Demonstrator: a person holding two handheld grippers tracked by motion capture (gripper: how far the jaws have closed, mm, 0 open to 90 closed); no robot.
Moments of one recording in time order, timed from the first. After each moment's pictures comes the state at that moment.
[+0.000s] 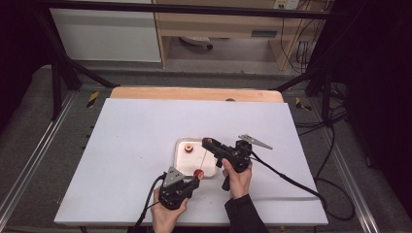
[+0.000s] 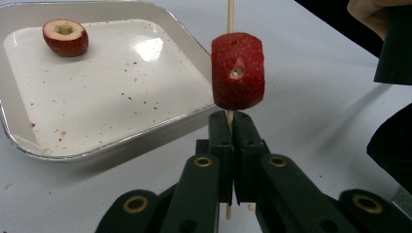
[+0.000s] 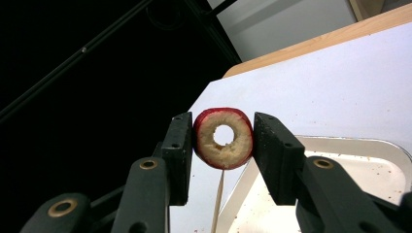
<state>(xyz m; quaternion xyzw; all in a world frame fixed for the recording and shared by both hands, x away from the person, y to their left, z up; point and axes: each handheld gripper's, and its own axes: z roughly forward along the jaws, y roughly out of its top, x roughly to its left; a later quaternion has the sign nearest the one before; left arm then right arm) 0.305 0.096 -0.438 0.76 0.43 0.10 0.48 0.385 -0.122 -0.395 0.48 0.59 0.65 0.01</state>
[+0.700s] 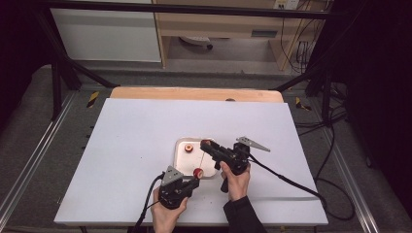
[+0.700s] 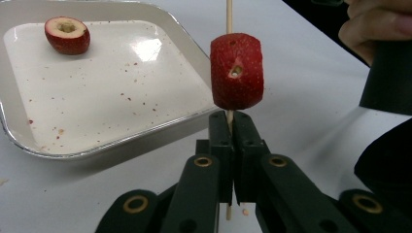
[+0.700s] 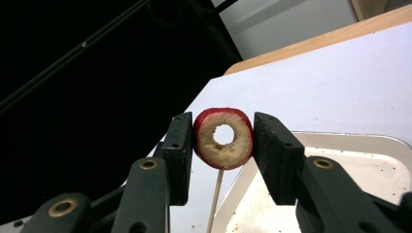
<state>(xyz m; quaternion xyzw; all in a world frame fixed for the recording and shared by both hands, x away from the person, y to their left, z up) 0.306 0.097 -0.436 0.74 0.45 0.09 0.49 0.381 -0.117 -0.401 0.47 0.59 0.65 0.01</state>
